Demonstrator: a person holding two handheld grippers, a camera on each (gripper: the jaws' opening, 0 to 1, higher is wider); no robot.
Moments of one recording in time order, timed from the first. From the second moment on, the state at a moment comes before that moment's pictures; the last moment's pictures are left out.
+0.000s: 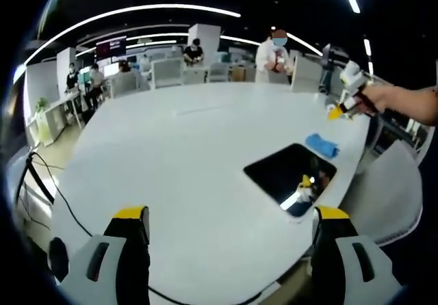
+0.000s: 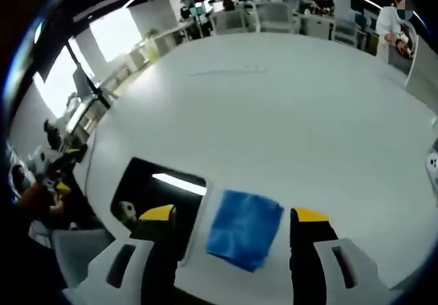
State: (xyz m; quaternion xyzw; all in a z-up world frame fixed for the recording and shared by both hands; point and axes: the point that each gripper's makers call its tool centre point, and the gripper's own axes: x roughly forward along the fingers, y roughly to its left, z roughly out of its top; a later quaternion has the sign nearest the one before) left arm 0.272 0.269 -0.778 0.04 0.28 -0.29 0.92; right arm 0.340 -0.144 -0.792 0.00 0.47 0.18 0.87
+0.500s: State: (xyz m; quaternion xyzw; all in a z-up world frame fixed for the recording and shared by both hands) left arm 0.266 0.271 -0.786 0.03 0.29 -0.28 0.91; right arm 0.339 -0.147 -0.844 0.01 0.50 0.16 0.85
